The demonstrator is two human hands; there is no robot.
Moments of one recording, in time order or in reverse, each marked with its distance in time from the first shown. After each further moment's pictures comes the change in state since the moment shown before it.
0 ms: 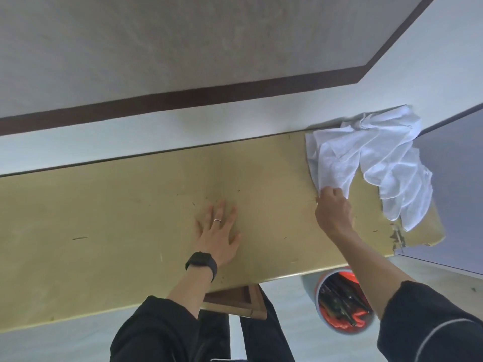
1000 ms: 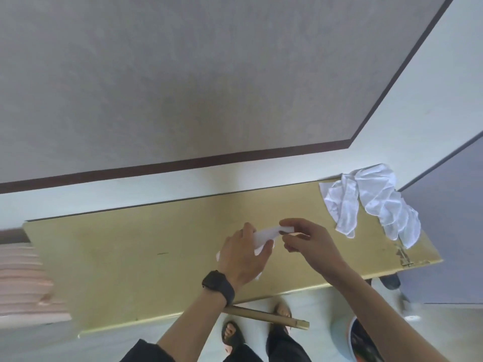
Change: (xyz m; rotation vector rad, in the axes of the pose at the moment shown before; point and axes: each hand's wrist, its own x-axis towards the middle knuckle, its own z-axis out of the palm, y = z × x) left_hand -0.207 -0.039 -0.141 -0.367 0.478 0.246; right_hand -0.276 -0.155 -0.146 1.012 -0.274 -0.288
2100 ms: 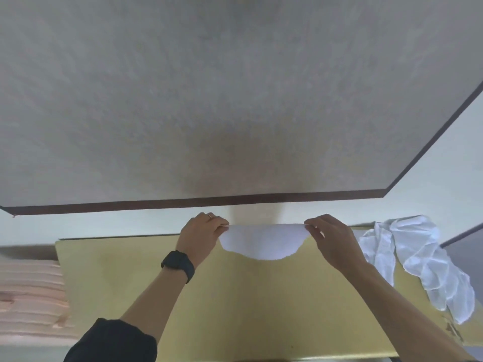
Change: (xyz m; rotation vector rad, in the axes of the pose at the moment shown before) left_hand 0.095 -0.100 -0.123 0.338 0.385 0.162; right_hand 0.149 -0.011 -0.022 -0.800 0.276 -0.557
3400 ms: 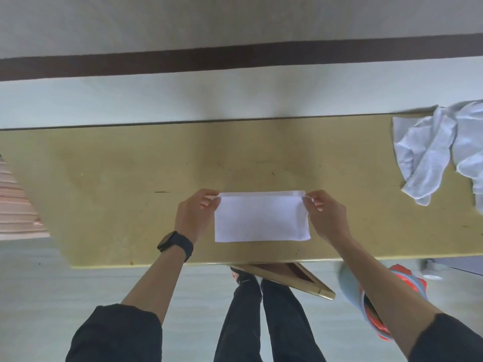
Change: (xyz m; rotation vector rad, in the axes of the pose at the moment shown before) left_hand -0.151 -0.038 0.176 -0.480 -0.358 -0.801; right_hand -0.126 0.060 0.183 0.348 -0.367 0.663
